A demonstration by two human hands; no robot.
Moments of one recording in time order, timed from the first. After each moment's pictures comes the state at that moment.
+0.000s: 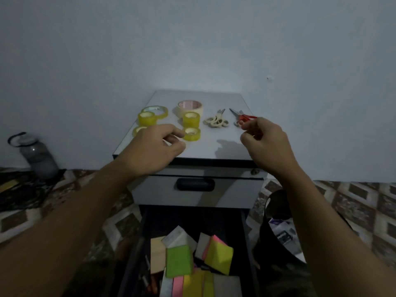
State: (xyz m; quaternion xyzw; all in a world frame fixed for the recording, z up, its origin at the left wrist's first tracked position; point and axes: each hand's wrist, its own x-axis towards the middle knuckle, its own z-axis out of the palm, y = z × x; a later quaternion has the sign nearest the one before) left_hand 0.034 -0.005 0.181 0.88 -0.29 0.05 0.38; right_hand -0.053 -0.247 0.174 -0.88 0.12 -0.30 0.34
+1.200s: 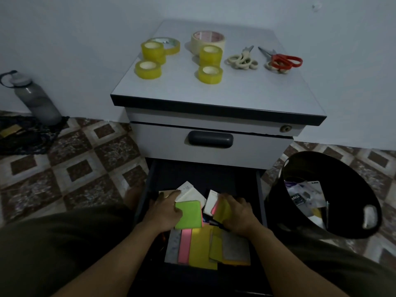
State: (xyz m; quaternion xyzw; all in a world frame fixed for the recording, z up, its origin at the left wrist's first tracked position) left_hand -0.004 0.027 -0.128 0.92 -0.11 -0.29 0.25; right_hand -0.092 -0.206 -0.121 -0.93 0.17 0.21 0.24
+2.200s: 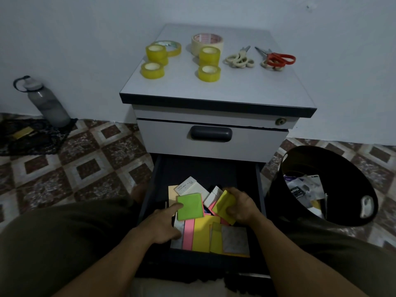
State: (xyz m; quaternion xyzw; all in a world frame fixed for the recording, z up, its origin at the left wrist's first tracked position) left_hand -0.043 0.064 -0.117 0.89 -0.15 -0.36 0.23; right_hand -0.099 -0.205 -0.109 -0.90 0.20 0.16 0.34
